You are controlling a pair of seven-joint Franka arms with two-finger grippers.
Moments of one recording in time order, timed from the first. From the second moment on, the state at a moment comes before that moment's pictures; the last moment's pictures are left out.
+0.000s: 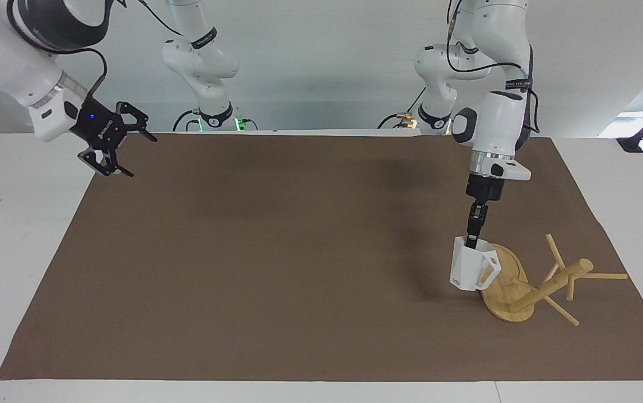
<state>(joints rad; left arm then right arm) -0.14 0.05 -0.13 -2.31 -0.23 3.10 -0.94 -0.21 -0.06 0.04 -1.68 0.24 1.47 -1.08</state>
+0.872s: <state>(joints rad) -0.07 0.12 -0.13 -2.26 -0.24 3.09 -0.95 -0.10 -0.02 0.06 -1.56 -0.02 1.38 -0.14</state>
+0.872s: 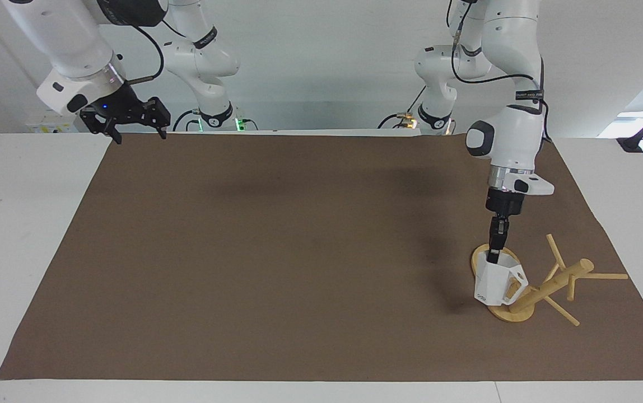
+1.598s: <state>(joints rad) -0.03 0.11 -0.13 -2.17 -0.24 2.82 -0.95 -0.11 0.00 0.04 -1.56 -0.07 1.38 -0.13</state>
